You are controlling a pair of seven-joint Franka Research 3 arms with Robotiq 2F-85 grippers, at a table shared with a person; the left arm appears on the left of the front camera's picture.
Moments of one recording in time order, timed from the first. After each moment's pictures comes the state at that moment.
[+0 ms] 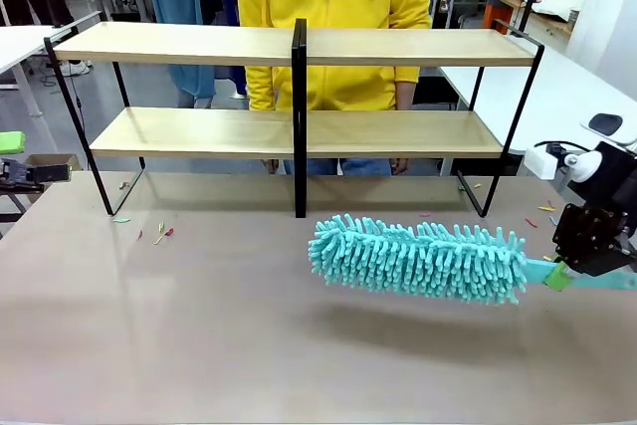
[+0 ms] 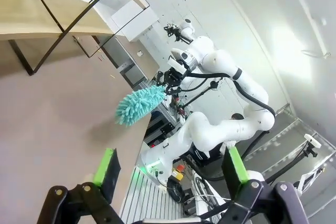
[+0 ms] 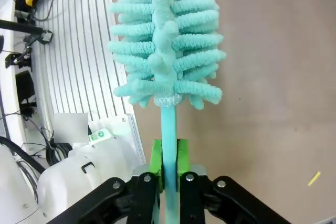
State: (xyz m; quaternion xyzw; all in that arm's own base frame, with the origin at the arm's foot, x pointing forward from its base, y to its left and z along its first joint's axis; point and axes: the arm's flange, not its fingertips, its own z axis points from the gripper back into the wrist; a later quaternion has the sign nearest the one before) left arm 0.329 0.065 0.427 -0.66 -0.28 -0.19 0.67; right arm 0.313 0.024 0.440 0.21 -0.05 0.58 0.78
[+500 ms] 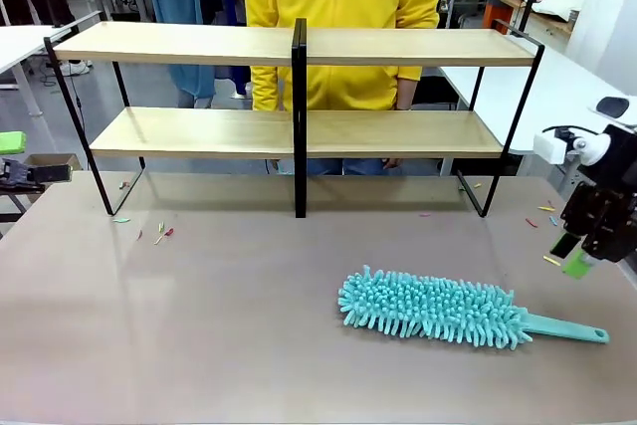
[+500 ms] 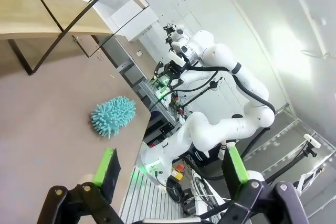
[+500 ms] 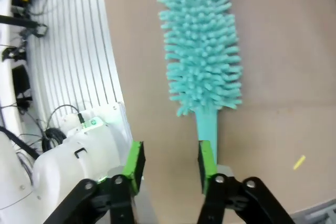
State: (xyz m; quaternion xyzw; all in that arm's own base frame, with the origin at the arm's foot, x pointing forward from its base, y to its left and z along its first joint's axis) left arm 0.330 0.063 0.427 -0.66 -0.28 -0.19 0.67; right arm 0.336 0.001 0.460 0.19 -0.05 0.58 0.79
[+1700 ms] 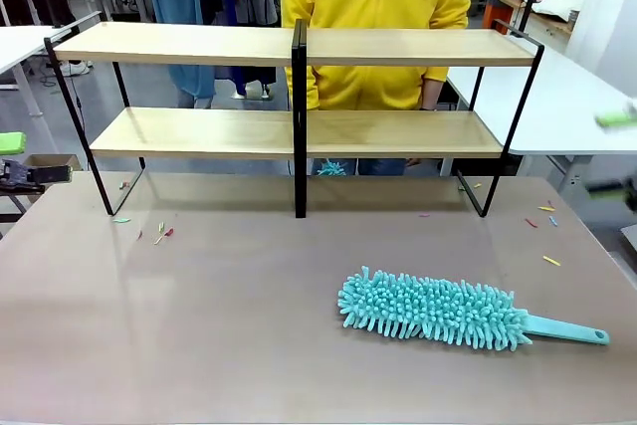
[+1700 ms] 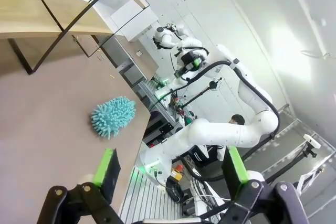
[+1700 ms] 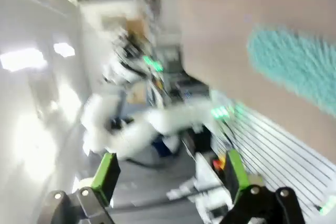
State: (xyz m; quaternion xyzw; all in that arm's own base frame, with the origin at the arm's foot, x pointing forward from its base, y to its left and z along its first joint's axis) left arm 0.330 0.064 0.426 -0.66 -0.28 -0.19 0.67; right arm 0.295 -0.045 0.508 0.61 -0.02 -0.07 0.79
